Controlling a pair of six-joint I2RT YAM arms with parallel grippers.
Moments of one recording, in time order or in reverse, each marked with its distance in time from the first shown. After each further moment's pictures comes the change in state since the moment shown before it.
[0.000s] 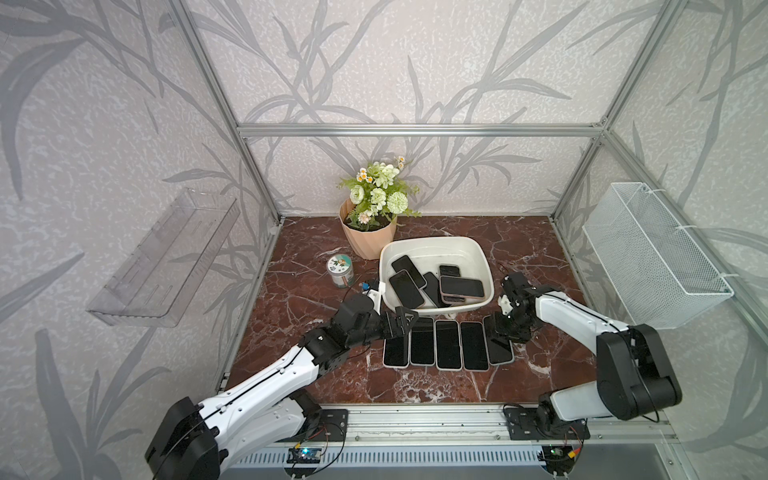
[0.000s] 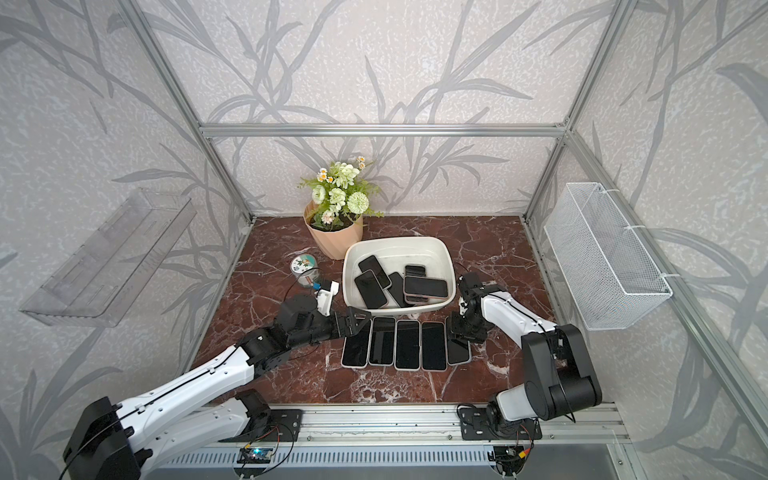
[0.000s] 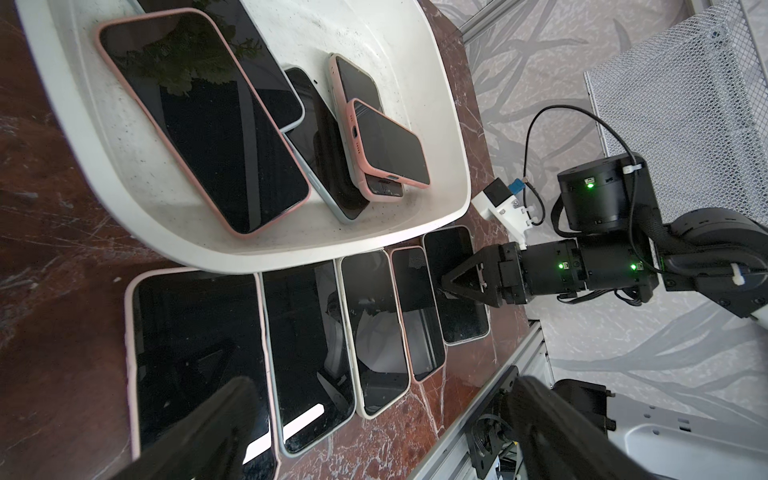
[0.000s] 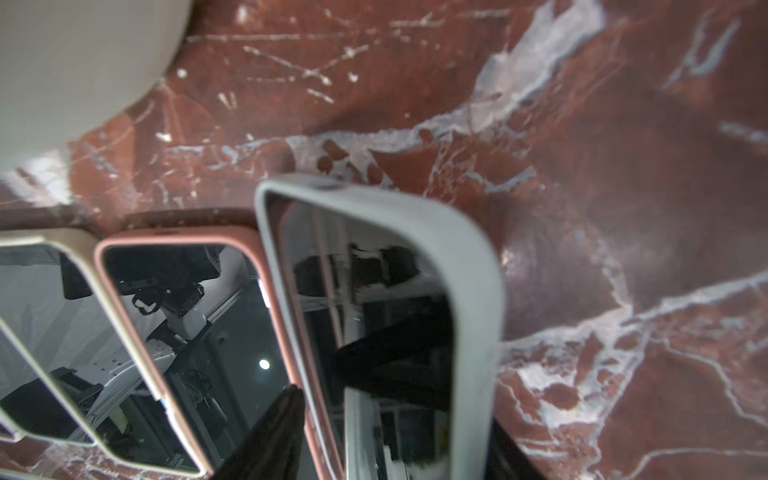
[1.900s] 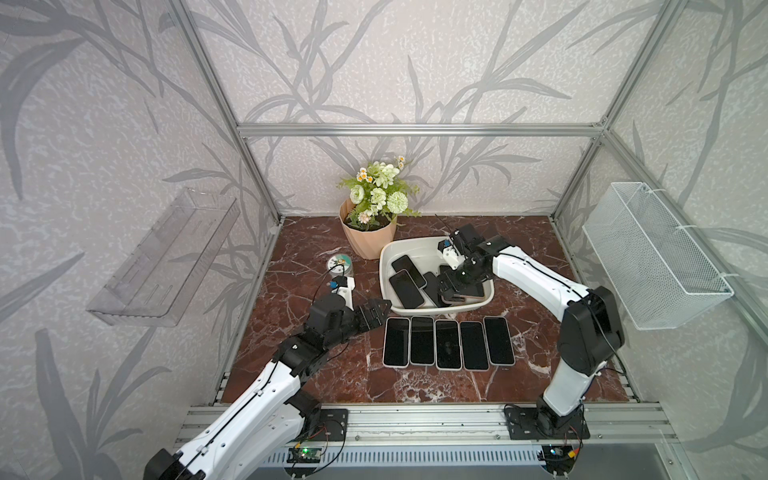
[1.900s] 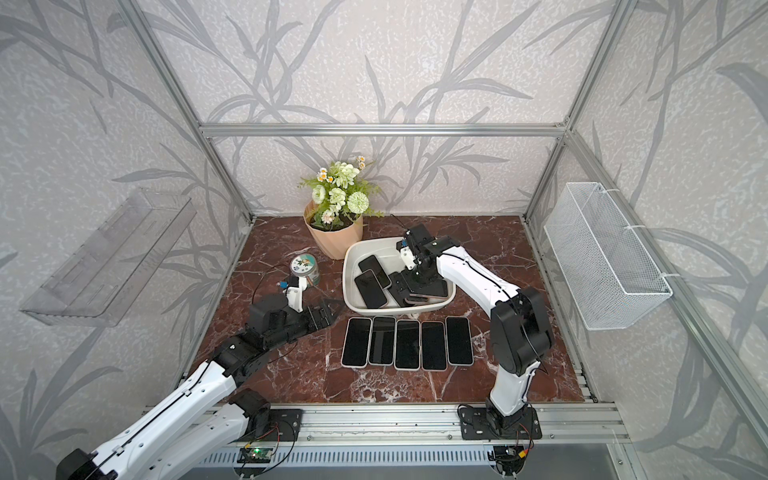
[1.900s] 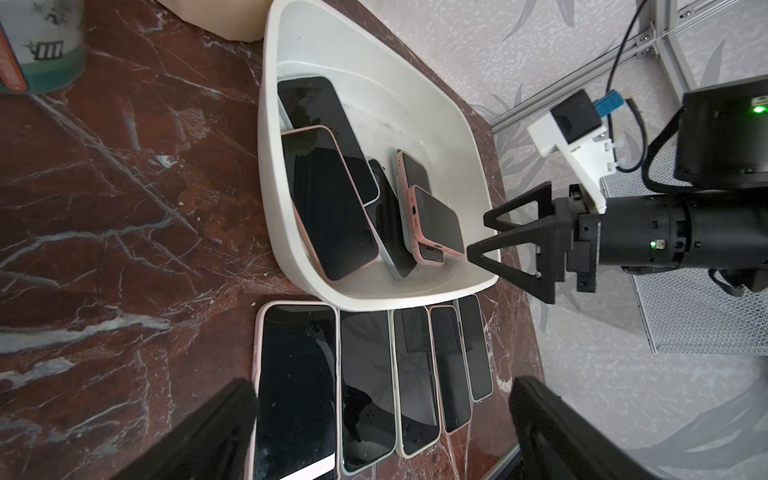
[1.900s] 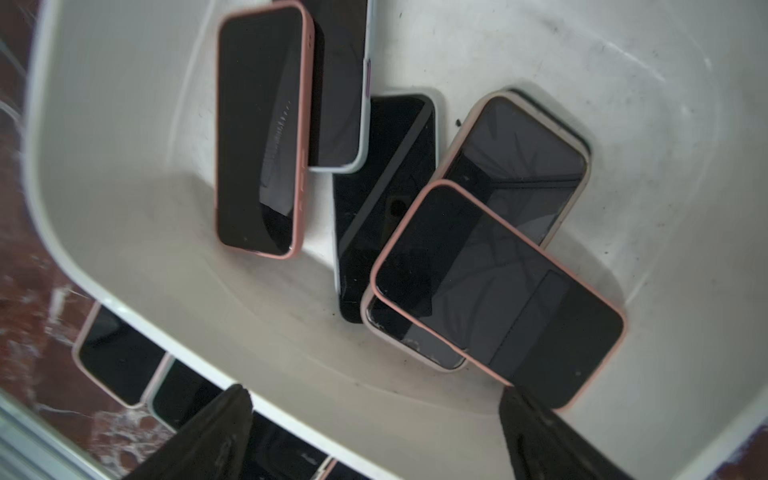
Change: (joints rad) left arm 0.220 -0.200 -0.054 -0.128 -0.010 0.027; right arm 0.287 0.323 0.673 -0.104 0.074 -0.457
